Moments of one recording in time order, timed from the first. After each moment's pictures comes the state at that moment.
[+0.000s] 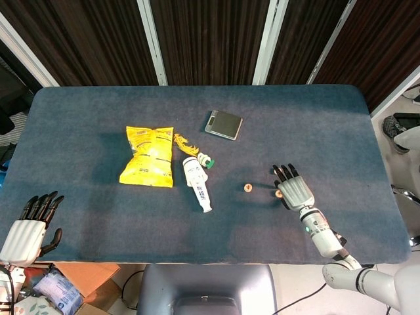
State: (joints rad) left arm -0.15 -1.10 0.00 -1.61 1.54 1.42 0.05; right arm 0.63 -1.59 0.04 -1.11 -1.22 0.95 -0.44
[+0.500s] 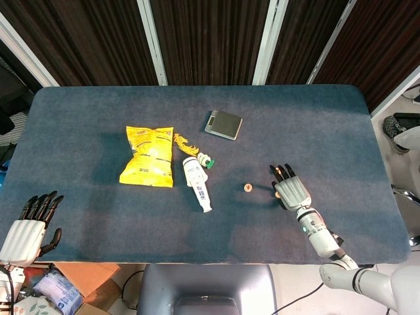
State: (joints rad) left arm -0.15 -1.10 0.00 -1.61 1.55 1.42 0.04; right arm 0.62 -1.61 0.05 -1.09 -1.24 0.94 -0.43
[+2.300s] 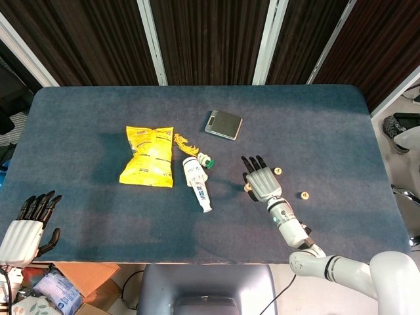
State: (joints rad) left arm -0.14 -1.10 -0.01 -1.61 1.54 1.43 0.03; right arm 0.76 -1.69 0.18 -1.18 -1.07 0.89 -0.55
